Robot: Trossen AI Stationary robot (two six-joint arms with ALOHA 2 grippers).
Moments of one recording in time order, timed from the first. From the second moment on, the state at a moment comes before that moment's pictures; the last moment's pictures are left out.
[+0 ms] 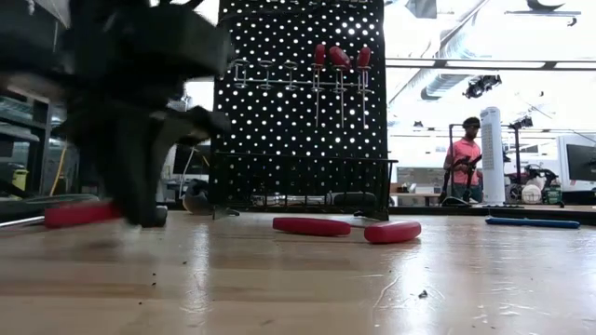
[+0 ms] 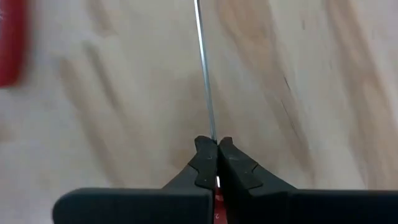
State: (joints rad) left arm -0.44 1.82 1.10 -0.54 -0.04 -0.01; right arm 0.57 1.93 2.09 -1.42 0.71 1.28
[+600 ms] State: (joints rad) left arm -0.34 1.34 1.11 -0.52 -0.10 -0.05; right arm 0.59 1.92 2.09 -1.40 0.60 1.10
